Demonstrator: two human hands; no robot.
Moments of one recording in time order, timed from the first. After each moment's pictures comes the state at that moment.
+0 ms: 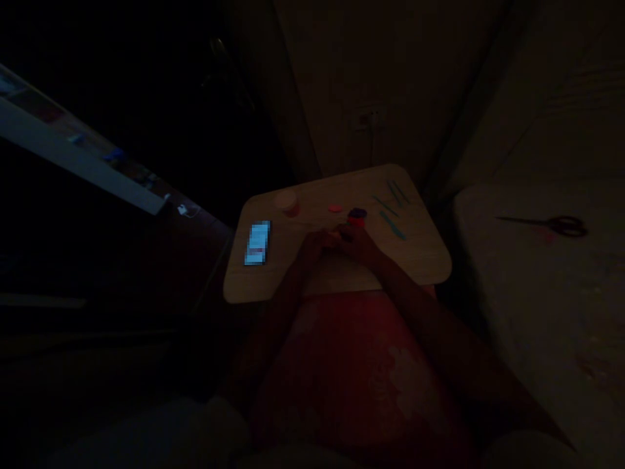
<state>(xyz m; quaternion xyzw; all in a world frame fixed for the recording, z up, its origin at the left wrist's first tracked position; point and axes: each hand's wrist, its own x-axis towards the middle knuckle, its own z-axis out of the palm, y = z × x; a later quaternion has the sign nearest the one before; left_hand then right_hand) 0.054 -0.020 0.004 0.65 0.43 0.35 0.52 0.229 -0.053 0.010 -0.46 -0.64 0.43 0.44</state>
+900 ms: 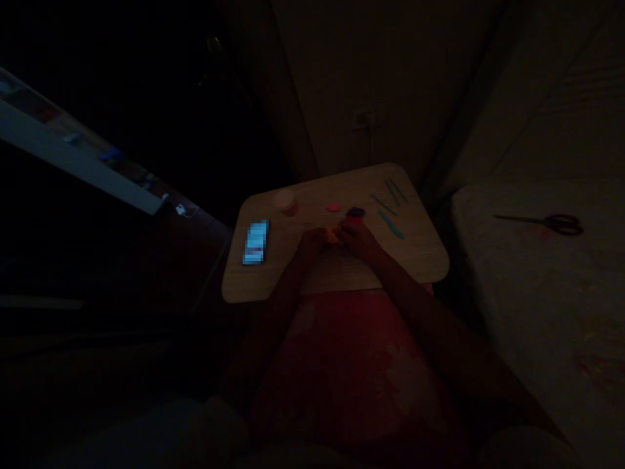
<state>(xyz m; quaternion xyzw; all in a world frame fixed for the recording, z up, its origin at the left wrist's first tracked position) 0.053 -0.017 0.008 0.66 0.38 0.37 0.54 0.234 -0.049 0.010 -0.48 -0.57 0.45 0.48</state>
